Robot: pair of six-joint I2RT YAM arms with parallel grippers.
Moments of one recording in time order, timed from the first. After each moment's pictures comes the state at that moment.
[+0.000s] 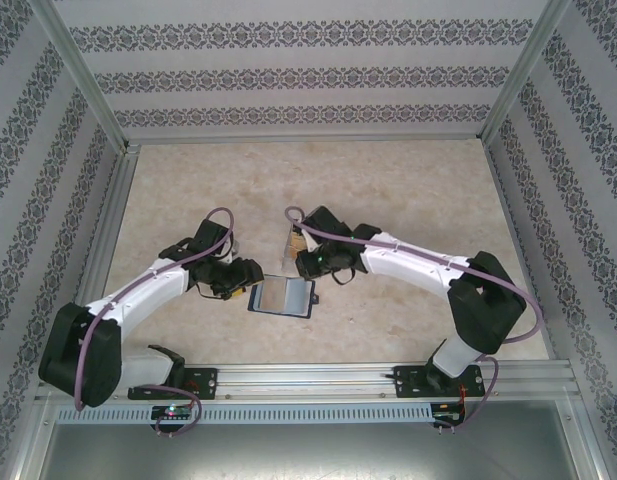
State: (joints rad) left arm -0.36 1.28 0.71 -0.58 0.44 -0.79; right arm 0.82 1.62 1.09 -0.52 -0.18 0.48
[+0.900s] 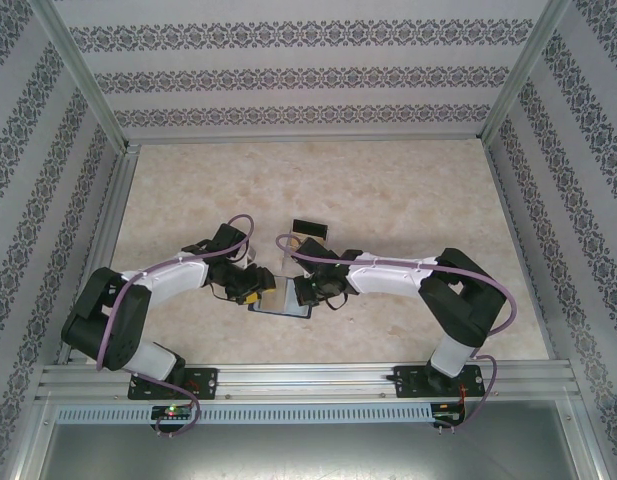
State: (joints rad) left arm -0.42 1.49 0.70 -0.43 0.53 -0.79; right arm 0.90 1.71 0.95 -0.37 -0.14 0.63
